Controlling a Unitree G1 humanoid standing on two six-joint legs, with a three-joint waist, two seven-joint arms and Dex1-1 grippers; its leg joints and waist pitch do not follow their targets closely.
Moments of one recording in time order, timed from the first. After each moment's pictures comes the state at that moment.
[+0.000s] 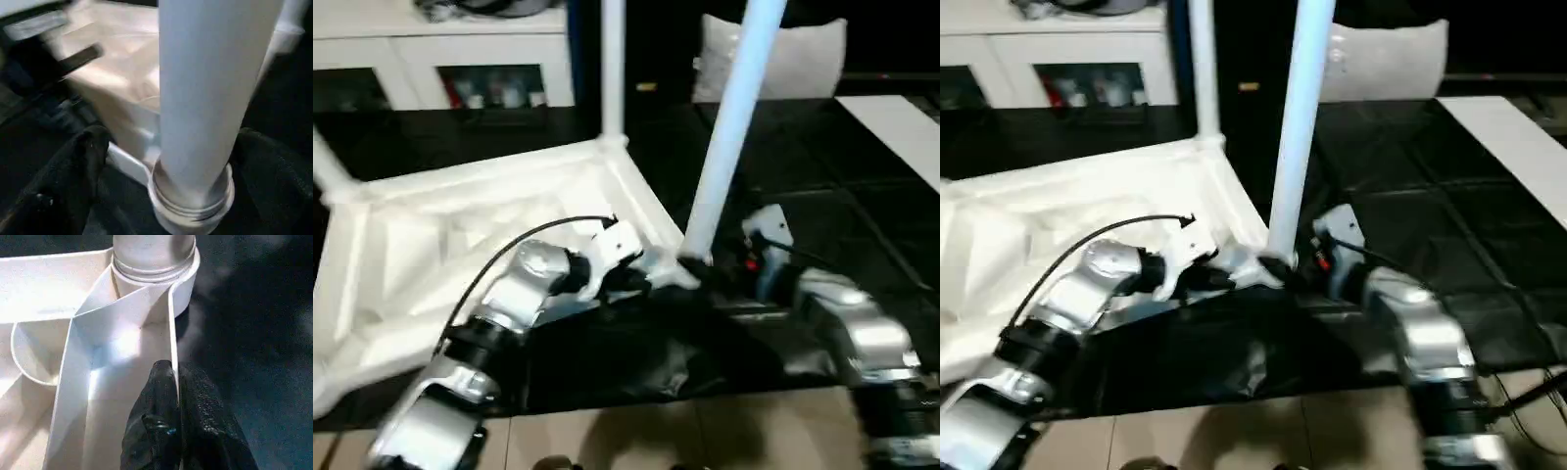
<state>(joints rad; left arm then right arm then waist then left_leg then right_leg) -0.63 0.31 -0.35 0.49 0.07 0.23 -1.11 -0.35 -0.43 0.05 0.16 0.24 0.33 0.97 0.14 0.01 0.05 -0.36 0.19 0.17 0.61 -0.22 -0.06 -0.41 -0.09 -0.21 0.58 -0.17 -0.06</state>
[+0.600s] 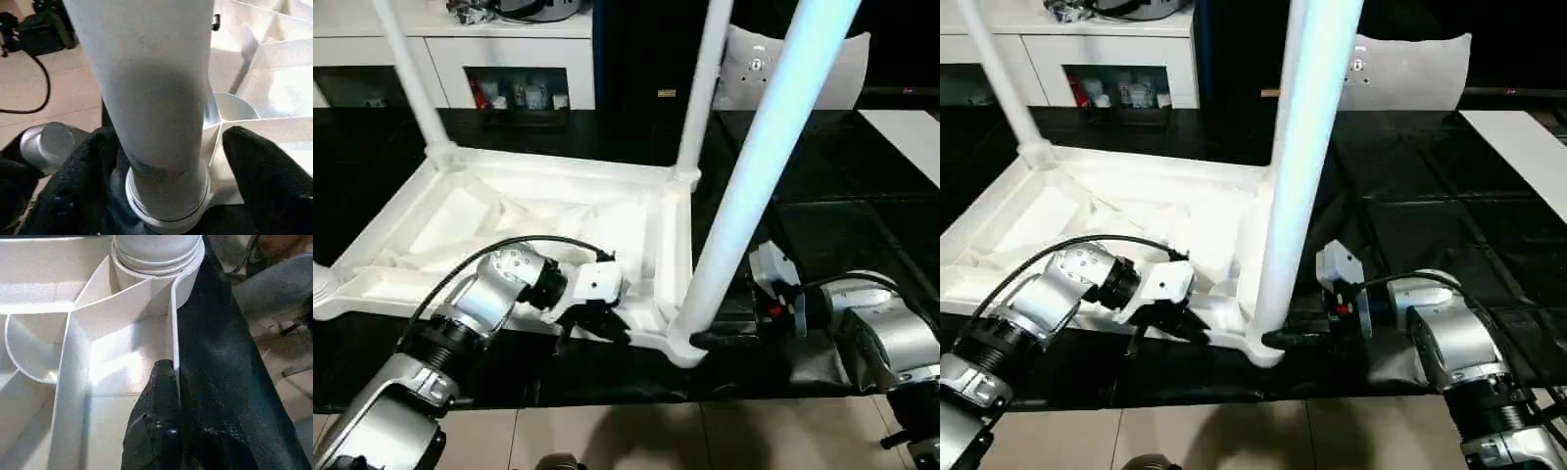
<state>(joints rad) -0.63 0.44 -0.45 0.48 0.04 0.03 -1.45 -0.36 -0.55 0.18 0.22 0.30 0.22 1.41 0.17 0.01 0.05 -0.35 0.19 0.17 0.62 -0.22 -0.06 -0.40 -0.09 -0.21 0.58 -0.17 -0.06</state>
